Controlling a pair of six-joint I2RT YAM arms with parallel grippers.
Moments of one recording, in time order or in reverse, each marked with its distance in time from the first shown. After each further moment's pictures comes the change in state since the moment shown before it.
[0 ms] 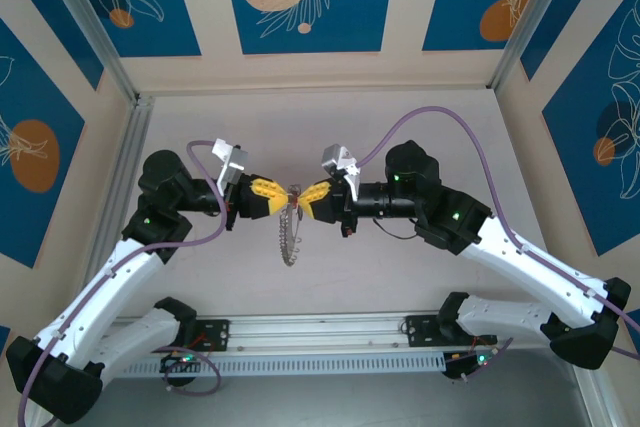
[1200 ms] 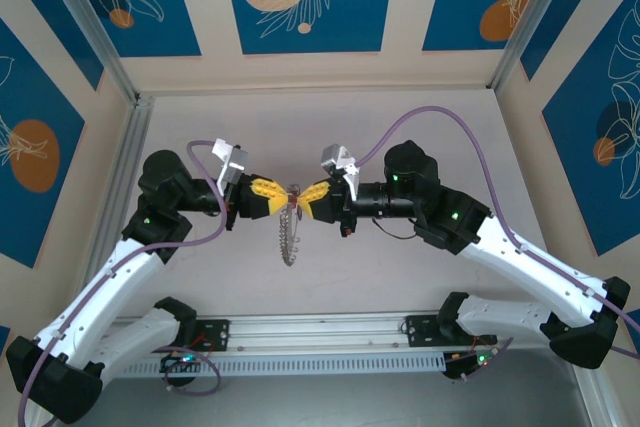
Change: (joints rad) left arm 0.000 0.000 0.000 0.000 0.000 0.000; right arm -0.003 0.003 0.000 0.000 0.008 0.007
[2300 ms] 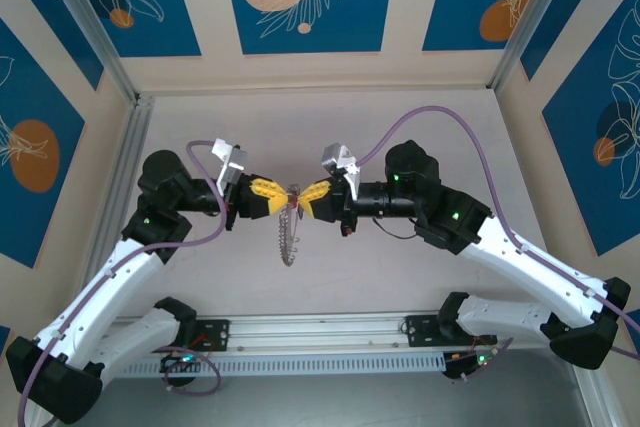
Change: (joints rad) left arm 0.000 -0.001 0.000 0.000 0.000 0.000; right arm 0.000 0.001 0.000 0.002 0.002 0.000
